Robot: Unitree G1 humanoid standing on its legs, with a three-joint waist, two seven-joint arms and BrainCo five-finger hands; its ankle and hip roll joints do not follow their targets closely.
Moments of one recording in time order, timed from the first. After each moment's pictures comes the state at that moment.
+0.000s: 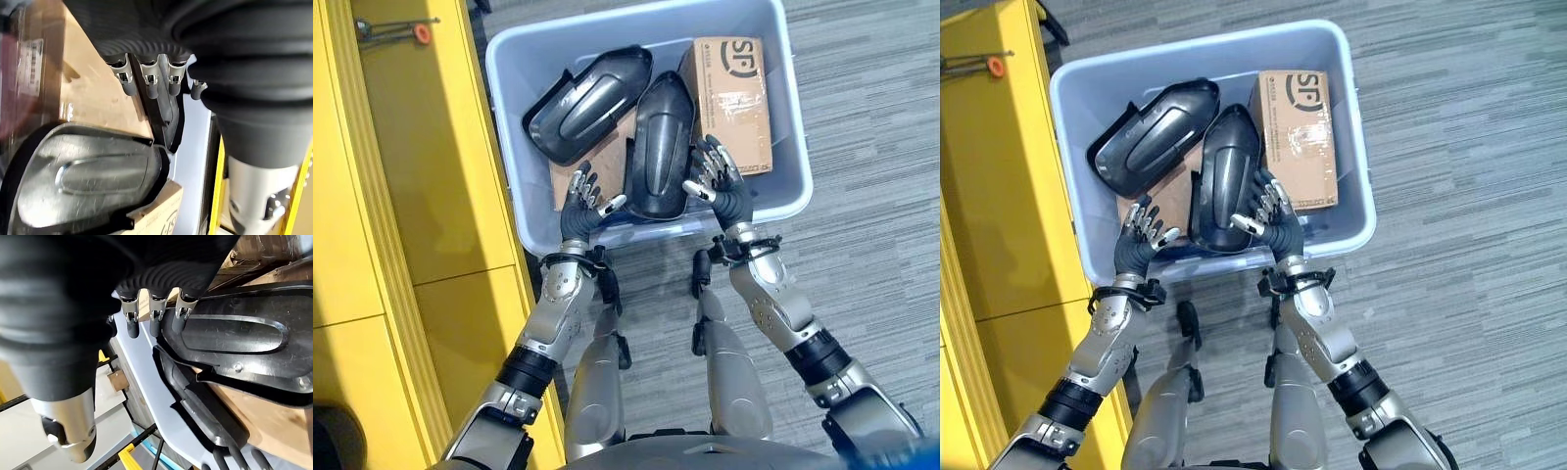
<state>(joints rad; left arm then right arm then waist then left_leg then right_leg) -0.26 0.30 -0.27 0.13 -0.50 -0.23 0.30 -0.41 -0.29 0.43 0.08 0.62 -0.20 -0.24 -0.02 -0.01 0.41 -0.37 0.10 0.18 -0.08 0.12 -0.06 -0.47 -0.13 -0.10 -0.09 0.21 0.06</state>
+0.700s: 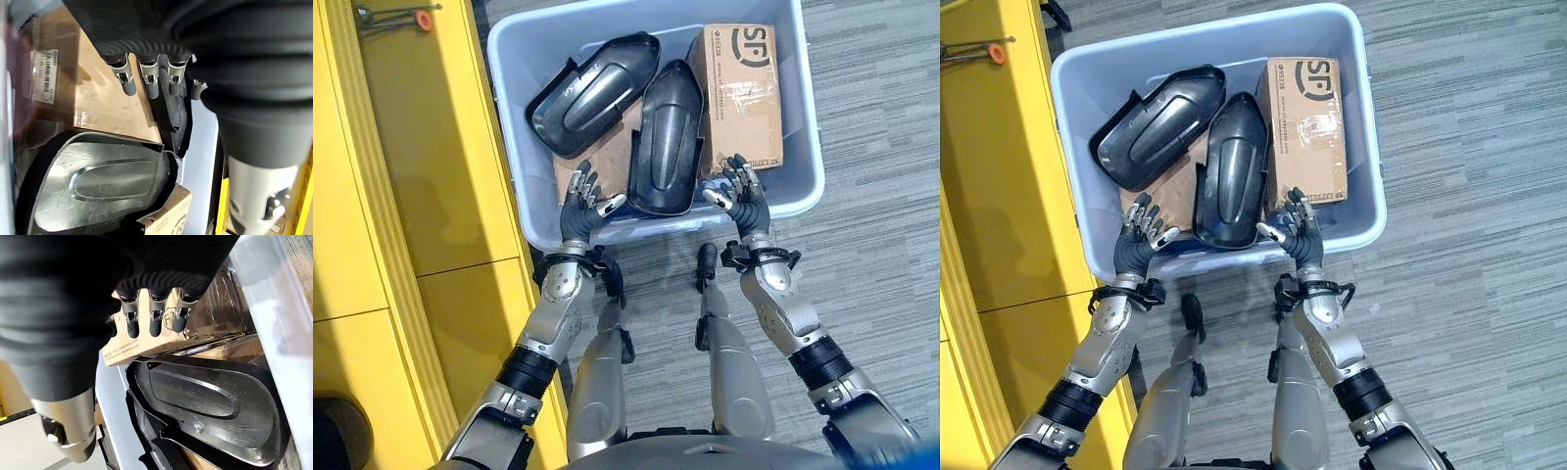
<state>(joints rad) -0.25 0.30 -0.28 0.13 -0.51 -0.23 0.30 -0.36 -0.27 0.36 0.17 0.52 -0.19 -0.32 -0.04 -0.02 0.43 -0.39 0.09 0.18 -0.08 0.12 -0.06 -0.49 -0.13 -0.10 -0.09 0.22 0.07</state>
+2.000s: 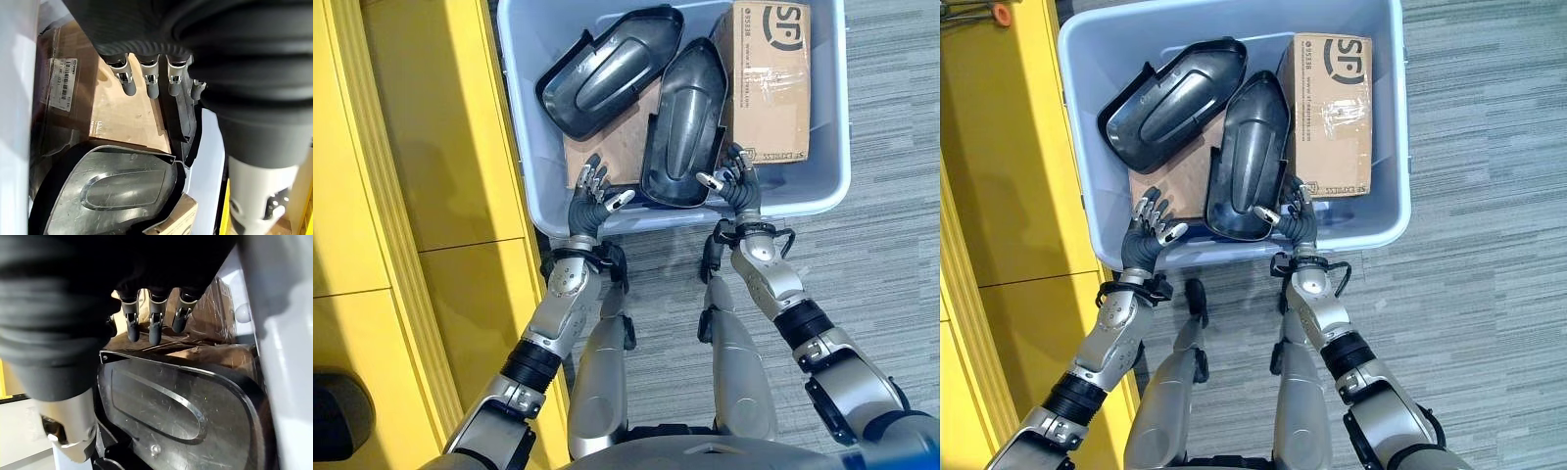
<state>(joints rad) -0.29 0.30 -0.32 0.13 -0.54 -0.24 0.31 -0.61 -0.23 0.36 0.52 0.45 -0.18 -0.41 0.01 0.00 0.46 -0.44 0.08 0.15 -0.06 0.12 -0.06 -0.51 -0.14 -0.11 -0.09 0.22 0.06</state>
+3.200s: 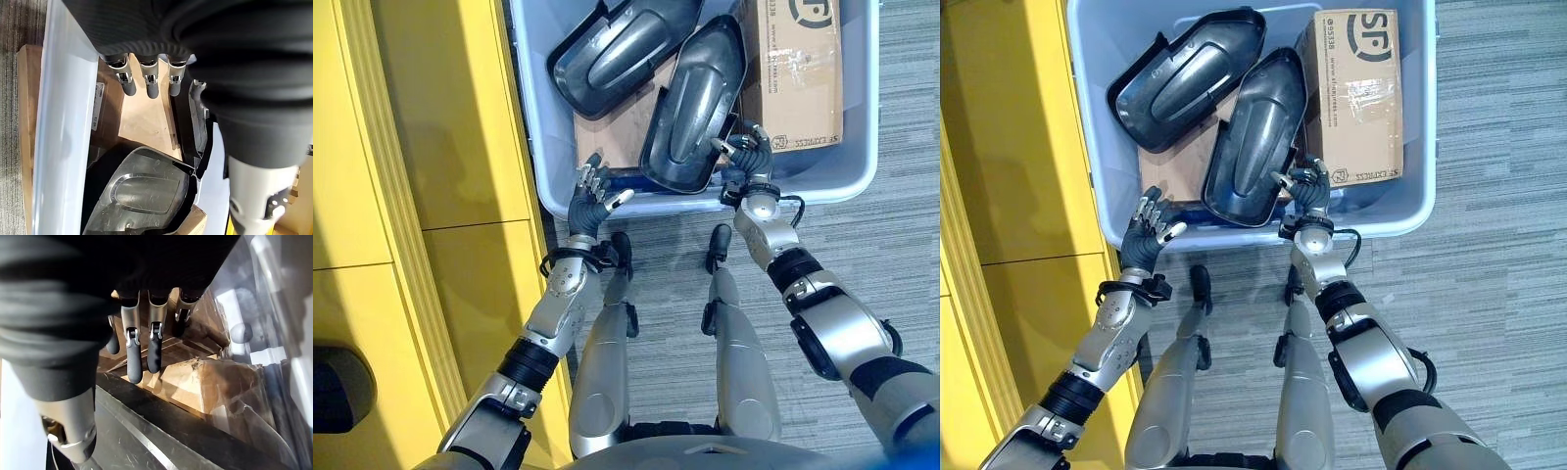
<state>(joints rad) -0.30 0.33 -0.35 0.13 -0.58 -0.25 0.31 -0.92 -0.21 0.31 0.94 0.50 -0.22 -0.47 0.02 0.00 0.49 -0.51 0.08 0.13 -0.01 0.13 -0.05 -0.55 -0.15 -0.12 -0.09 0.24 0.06</state>
